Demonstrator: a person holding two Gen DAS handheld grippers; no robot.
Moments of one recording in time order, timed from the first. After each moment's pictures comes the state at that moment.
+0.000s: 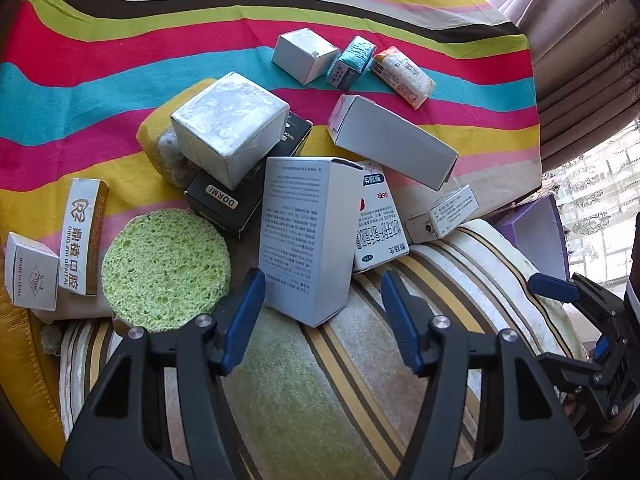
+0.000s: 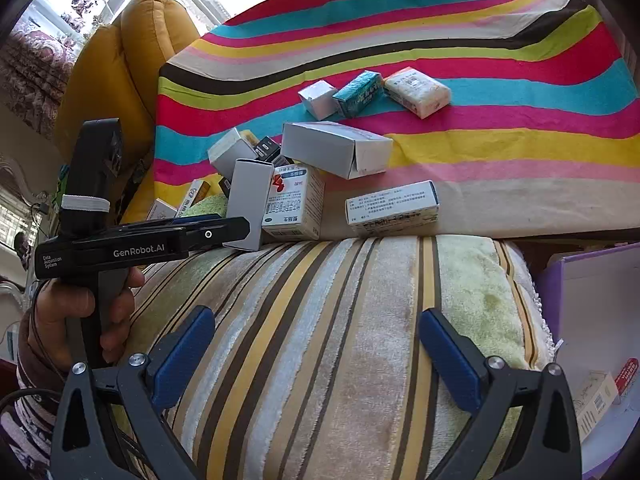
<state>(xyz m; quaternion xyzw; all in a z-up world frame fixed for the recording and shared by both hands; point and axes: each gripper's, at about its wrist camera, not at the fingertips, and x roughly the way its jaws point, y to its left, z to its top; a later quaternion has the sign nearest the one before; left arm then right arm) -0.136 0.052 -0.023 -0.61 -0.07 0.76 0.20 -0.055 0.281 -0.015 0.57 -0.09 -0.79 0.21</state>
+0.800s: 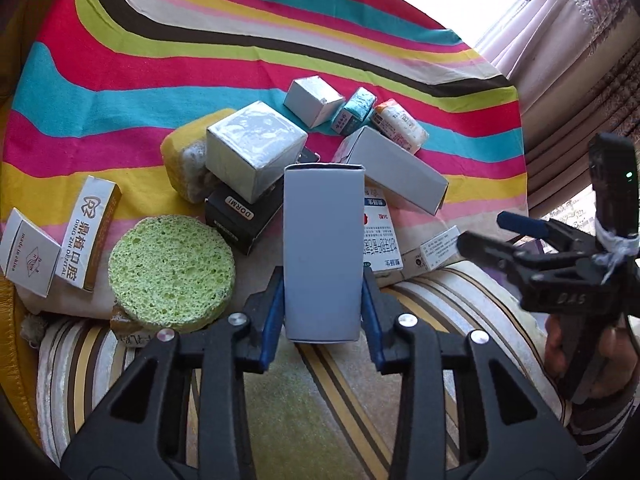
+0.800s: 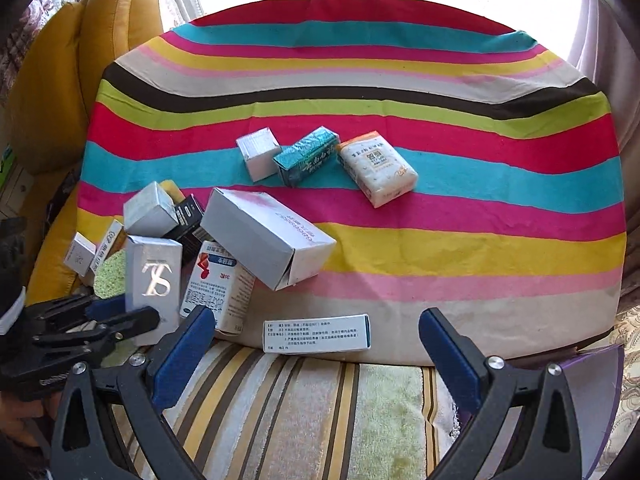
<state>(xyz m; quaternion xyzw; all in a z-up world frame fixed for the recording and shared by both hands) -0.110 0.027 -0.007 -0.51 -0.13 0.82 0.19 -0.130 0.259 -0.029 0.55 0.05 -0.82 0.12</state>
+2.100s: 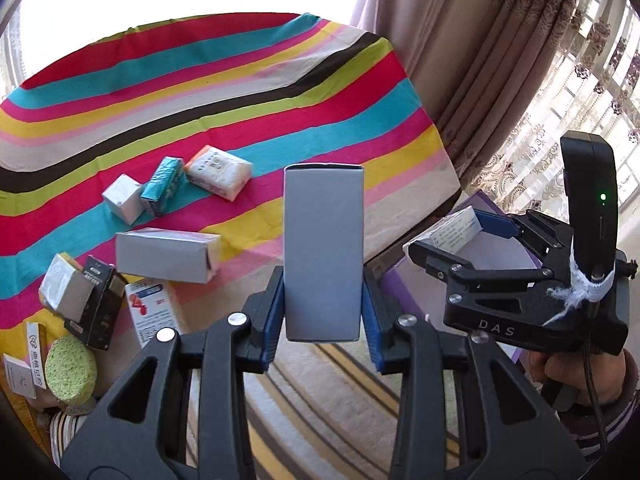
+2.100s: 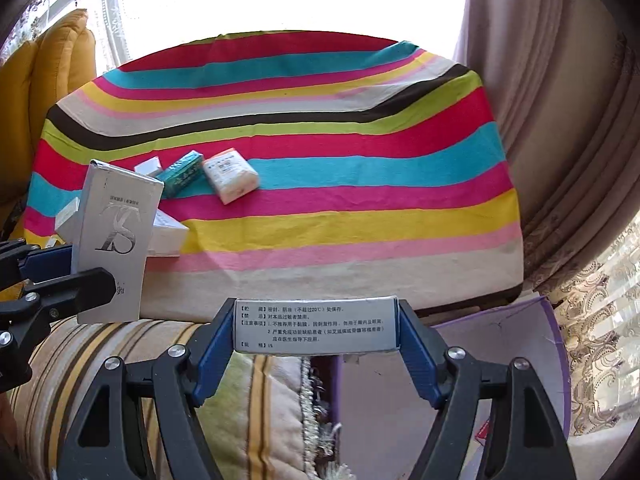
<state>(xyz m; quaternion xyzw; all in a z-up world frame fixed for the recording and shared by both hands) -0.102 0.222 0.056 -0.46 0.03 0.83 0.31 -0.069 0.392 0.008 0.47 0.02 -0.88 -0.02</state>
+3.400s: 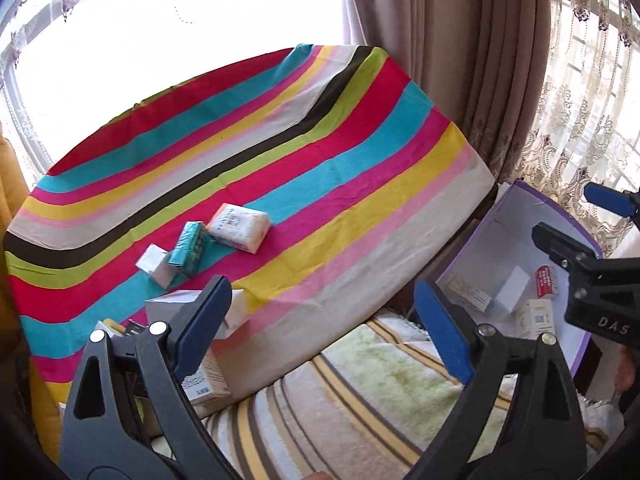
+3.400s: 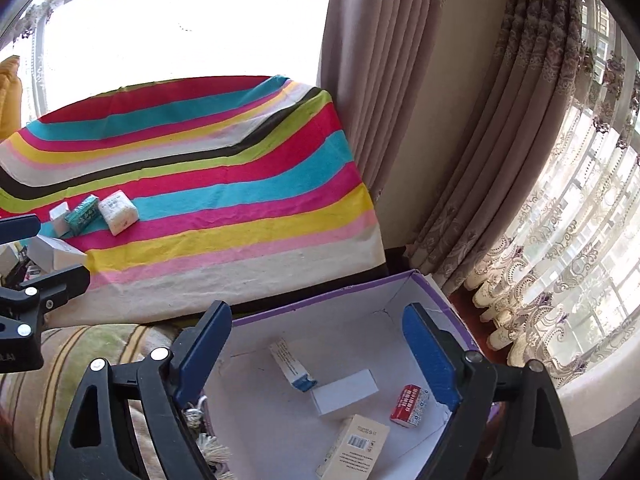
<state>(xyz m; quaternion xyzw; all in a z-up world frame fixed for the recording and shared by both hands) -0.091 0.253 0.064 -0.38 0.15 0.88 0.24 -0.007 0.442 0.046 0.39 0.03 -0.91 -0.14</state>
